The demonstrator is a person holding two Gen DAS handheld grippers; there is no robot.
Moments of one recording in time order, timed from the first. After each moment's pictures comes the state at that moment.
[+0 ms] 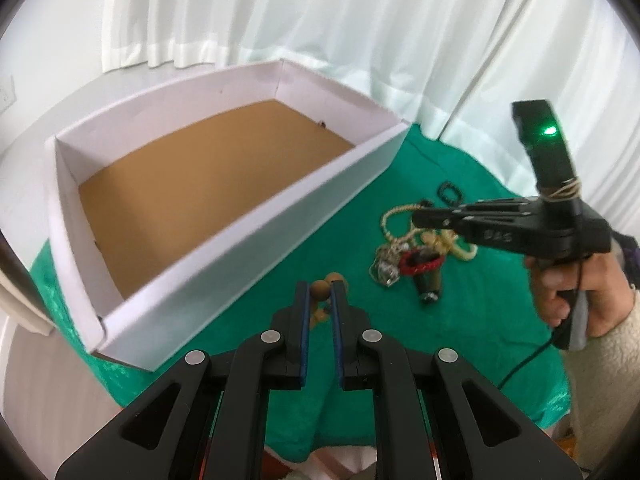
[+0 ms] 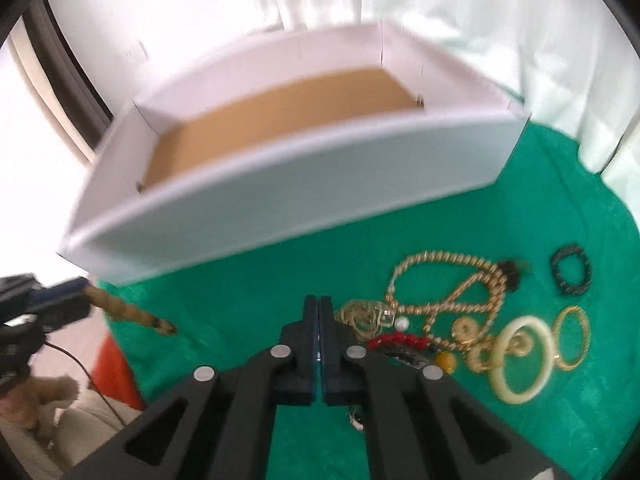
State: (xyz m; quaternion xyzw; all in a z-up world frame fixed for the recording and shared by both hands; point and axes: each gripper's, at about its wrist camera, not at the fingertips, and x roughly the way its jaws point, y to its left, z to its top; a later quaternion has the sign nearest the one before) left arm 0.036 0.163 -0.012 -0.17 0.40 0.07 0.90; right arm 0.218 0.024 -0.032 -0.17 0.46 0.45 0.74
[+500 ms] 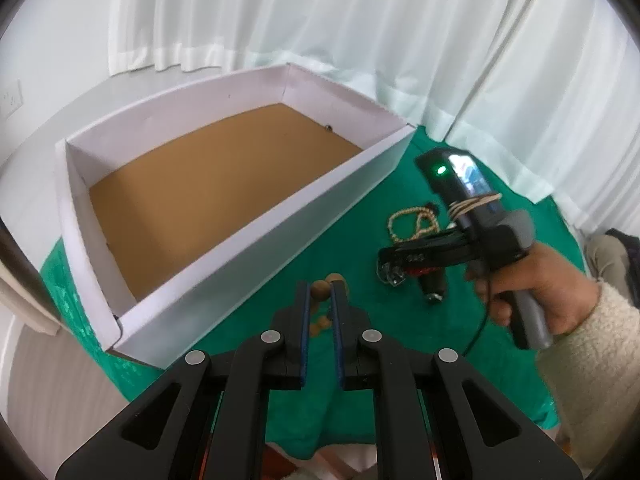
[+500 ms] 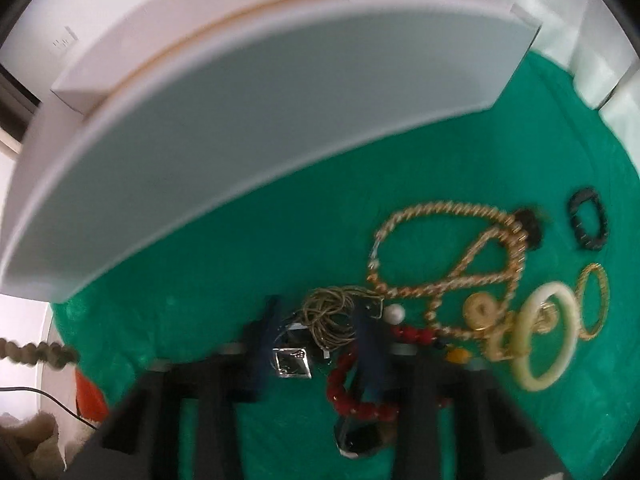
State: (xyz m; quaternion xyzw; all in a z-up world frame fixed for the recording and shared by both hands) left arm 0.034 0.164 -0.013 -0.17 0.40 0.08 0.90; right arm 0.236 0.052 -0.111 -0.22 0.57 0.34 0.72
